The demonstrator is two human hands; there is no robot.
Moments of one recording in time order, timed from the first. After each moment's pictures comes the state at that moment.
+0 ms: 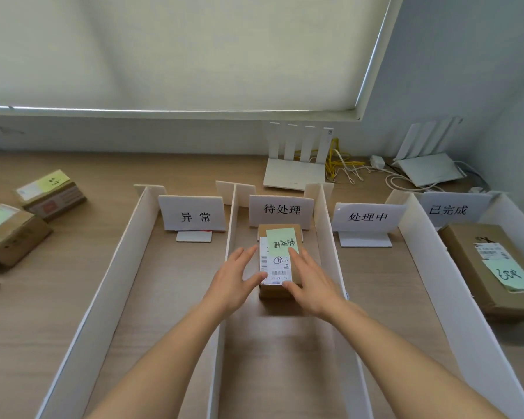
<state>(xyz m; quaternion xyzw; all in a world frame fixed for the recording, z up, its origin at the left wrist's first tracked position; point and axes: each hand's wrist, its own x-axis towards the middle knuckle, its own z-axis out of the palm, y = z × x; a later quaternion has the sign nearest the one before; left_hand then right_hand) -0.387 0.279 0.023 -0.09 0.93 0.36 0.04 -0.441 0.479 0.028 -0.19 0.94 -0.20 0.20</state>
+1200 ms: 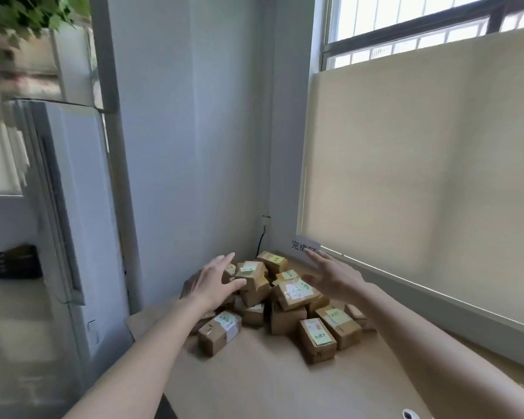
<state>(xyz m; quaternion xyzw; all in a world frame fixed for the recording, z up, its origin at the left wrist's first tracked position) 0.306 -0.184 0.469 -0.43 0.85 0.17 -0.24 0.057 -0.040 0.508 -0.58 0.81 -0.11 -0.01</state>
